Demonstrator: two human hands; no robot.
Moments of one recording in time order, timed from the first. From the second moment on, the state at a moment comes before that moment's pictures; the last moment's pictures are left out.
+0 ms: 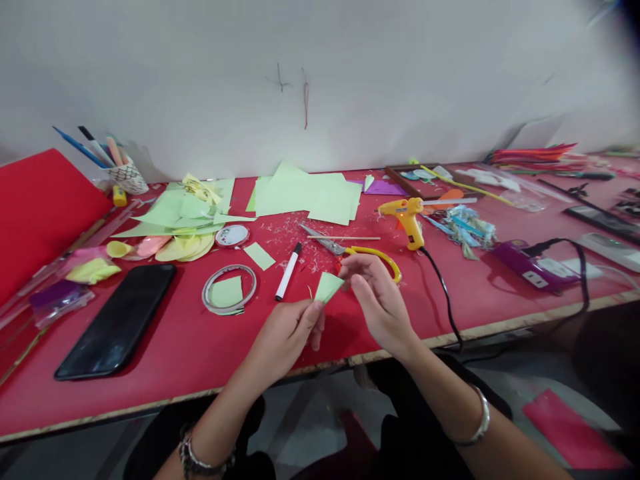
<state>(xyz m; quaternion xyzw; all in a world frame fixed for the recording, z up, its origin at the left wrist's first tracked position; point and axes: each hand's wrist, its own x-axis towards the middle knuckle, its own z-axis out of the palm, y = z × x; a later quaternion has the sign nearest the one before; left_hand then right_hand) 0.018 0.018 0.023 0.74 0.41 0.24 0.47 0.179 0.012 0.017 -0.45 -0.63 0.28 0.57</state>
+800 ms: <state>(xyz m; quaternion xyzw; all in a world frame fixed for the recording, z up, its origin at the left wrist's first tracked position) 0.022 0.018 0.024 0.79 0.45 0.21 0.37 0.170 0.010 0.016 -0.48 -0.68 0.22 0.51</state>
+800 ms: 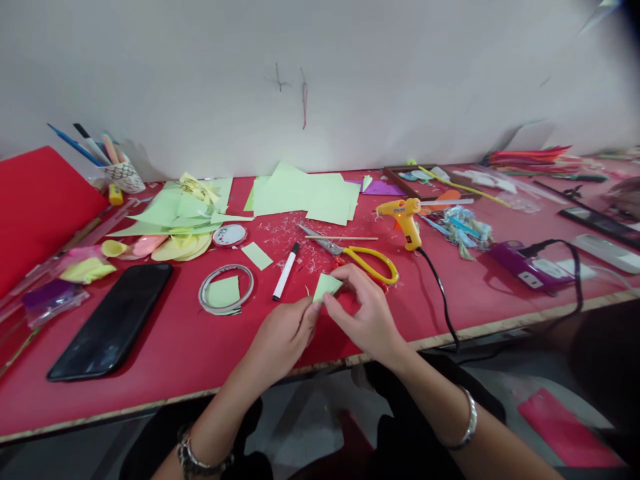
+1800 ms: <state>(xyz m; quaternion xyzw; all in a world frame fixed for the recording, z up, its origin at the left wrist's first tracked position) 0.019 0.024 0.018 0.88 0.47 0.08 -0.03 0.174 0.016 0.013 -0.46 -0.66 0.33 0.50</state>
